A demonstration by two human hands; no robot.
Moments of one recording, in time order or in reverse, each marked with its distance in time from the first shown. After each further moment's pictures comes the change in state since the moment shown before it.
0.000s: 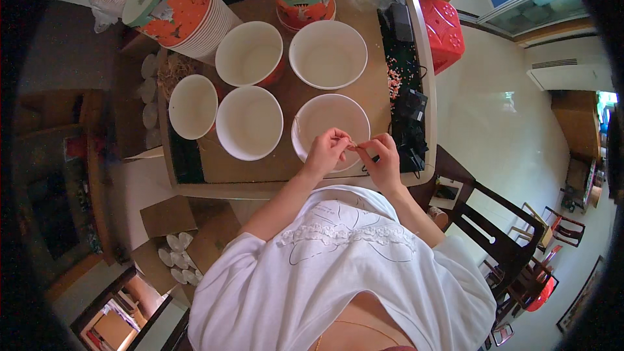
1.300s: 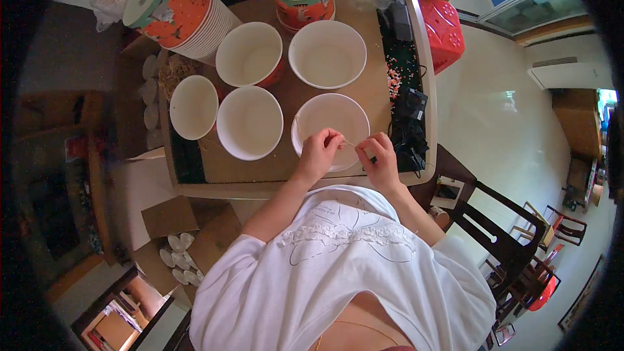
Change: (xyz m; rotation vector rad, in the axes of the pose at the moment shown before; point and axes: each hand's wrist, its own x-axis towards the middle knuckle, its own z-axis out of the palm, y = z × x) left_hand -0.017 0.021 -0.004 0.360 0.163 0.221; right_hand 0.000 0.001 0.005 0.053 -0.013 -0.087
